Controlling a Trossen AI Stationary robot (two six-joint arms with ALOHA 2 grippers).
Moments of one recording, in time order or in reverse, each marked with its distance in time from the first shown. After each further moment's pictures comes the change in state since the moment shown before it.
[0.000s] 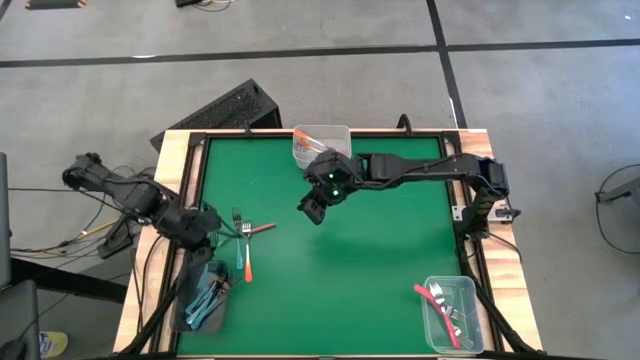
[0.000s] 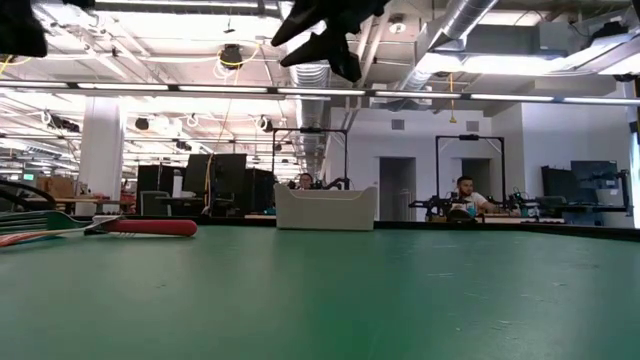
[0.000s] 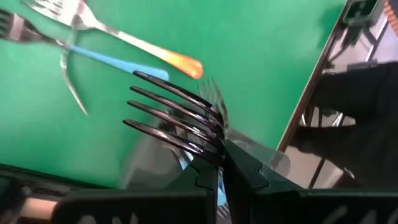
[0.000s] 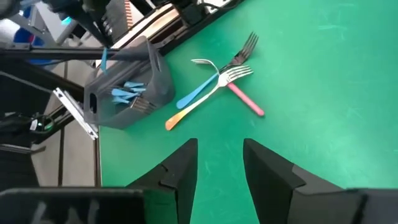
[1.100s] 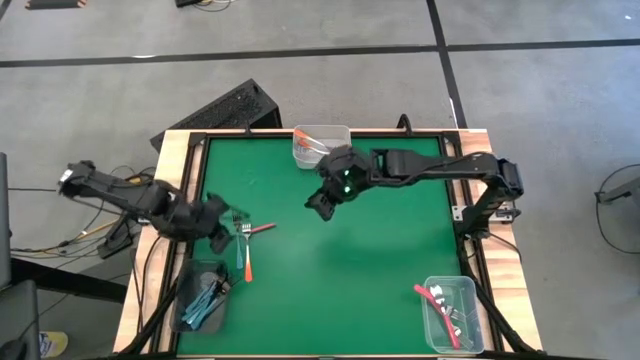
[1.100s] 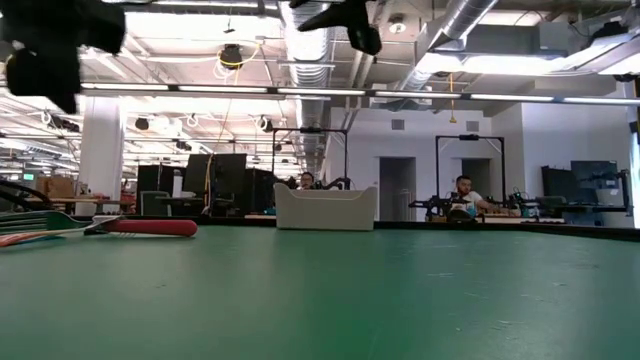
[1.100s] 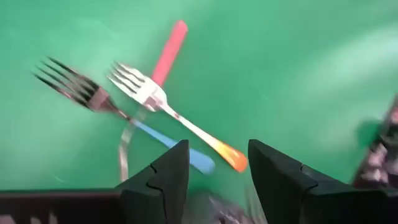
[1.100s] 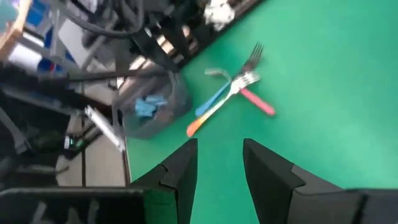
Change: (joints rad) left arm 0.166 -0.085 -0.194 0.172 -0.238 -0.047; right arm 0.012 -0.106 0.000 -0.054 0.017 0.112
